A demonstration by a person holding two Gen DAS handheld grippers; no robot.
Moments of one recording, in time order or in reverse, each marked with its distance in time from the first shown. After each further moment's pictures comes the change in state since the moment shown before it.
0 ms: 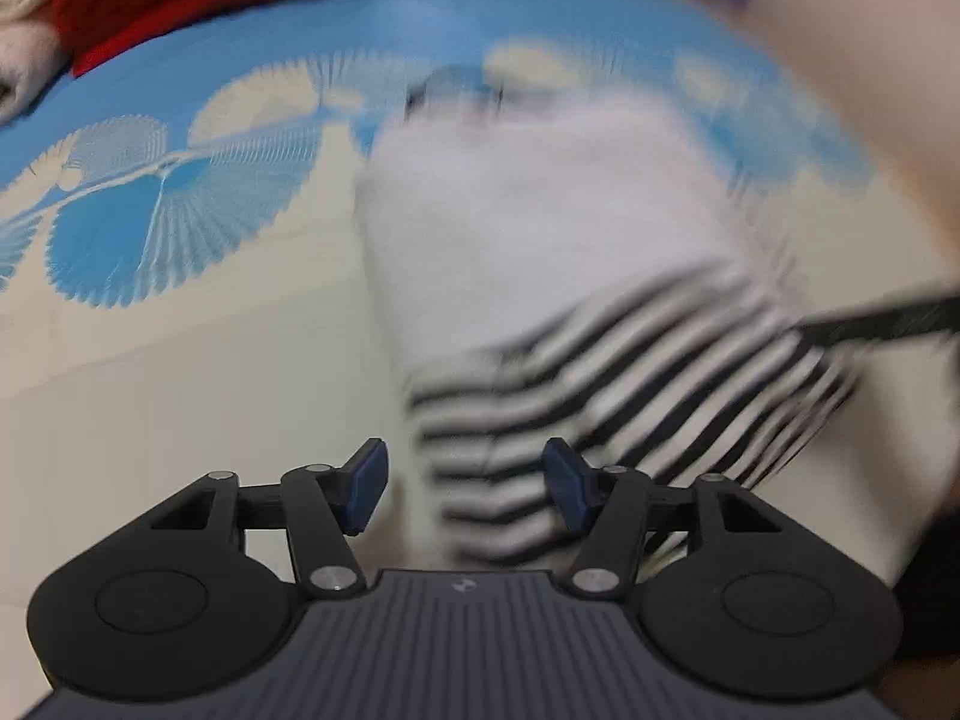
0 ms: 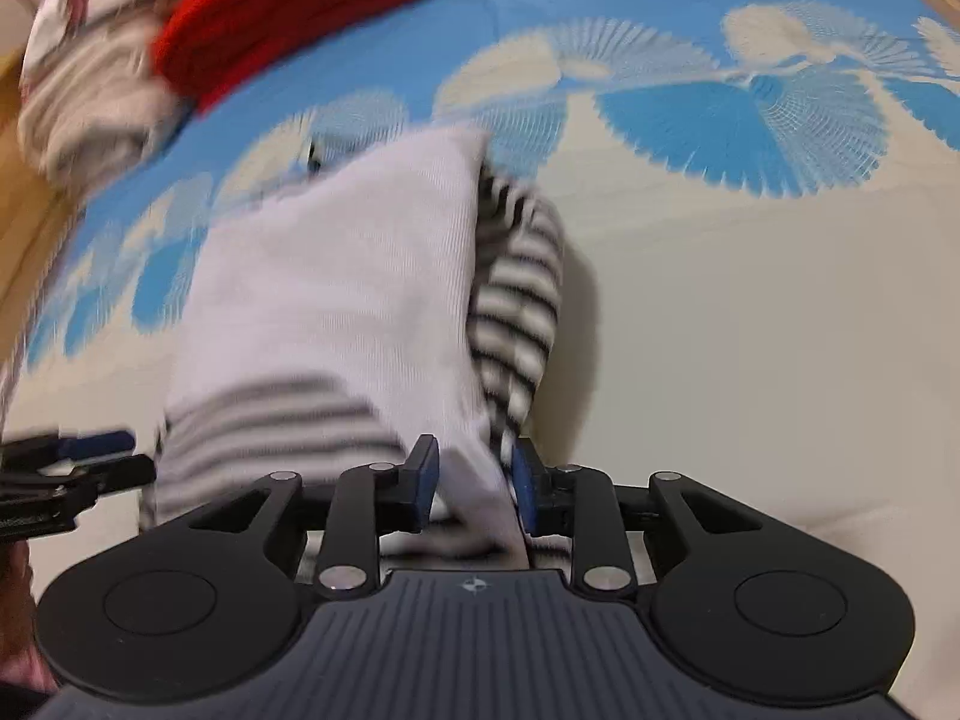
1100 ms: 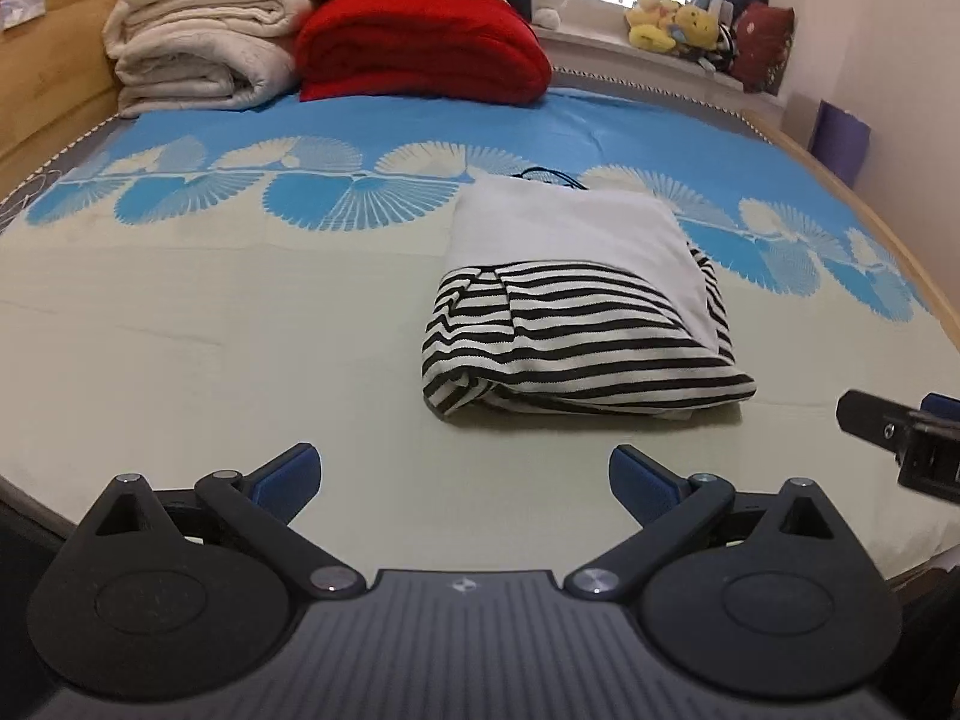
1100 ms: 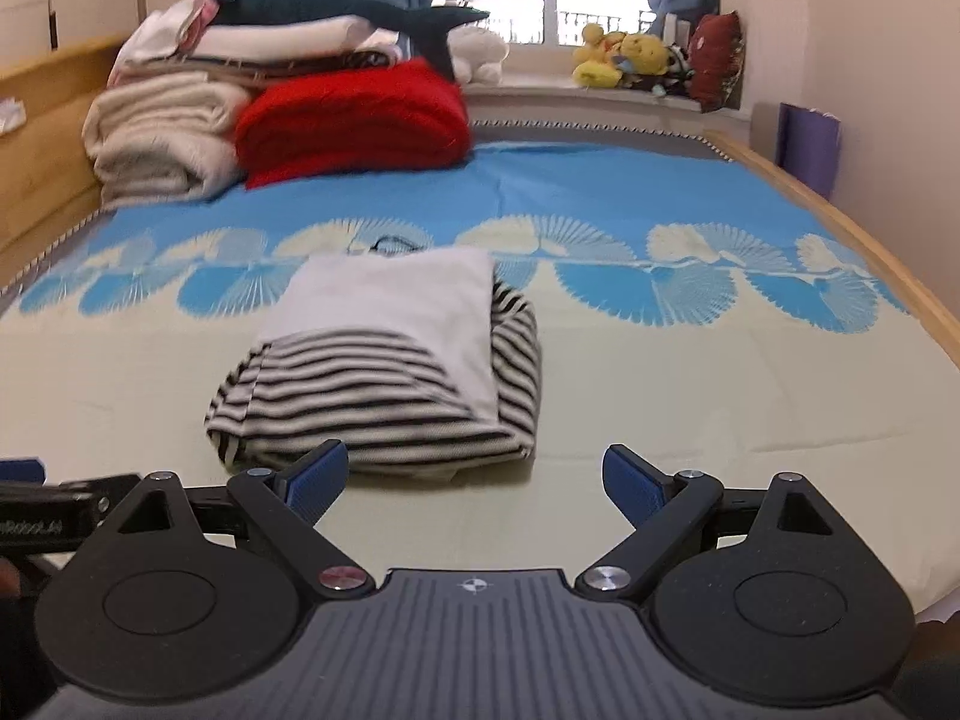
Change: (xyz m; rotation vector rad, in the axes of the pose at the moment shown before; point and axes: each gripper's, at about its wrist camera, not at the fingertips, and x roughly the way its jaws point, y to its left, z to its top) left arm -0.151 -0.131 -0.131 -0.380 -0.280 0.231; right arm -0.158 0.073 -0.178 -0.170 -0.467 -0.176
